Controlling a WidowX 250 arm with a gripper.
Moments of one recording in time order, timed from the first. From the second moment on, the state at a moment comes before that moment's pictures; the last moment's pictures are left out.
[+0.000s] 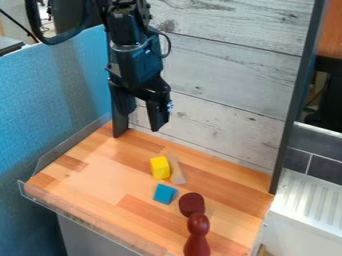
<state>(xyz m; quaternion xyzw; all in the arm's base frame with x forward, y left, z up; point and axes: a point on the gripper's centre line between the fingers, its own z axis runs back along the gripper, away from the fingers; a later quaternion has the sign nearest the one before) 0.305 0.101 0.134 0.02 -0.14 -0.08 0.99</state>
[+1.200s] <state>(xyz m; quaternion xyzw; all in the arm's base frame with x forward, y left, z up) 0.379 0.122 0.033 0.17 -0.05 -0.21 0.96</state>
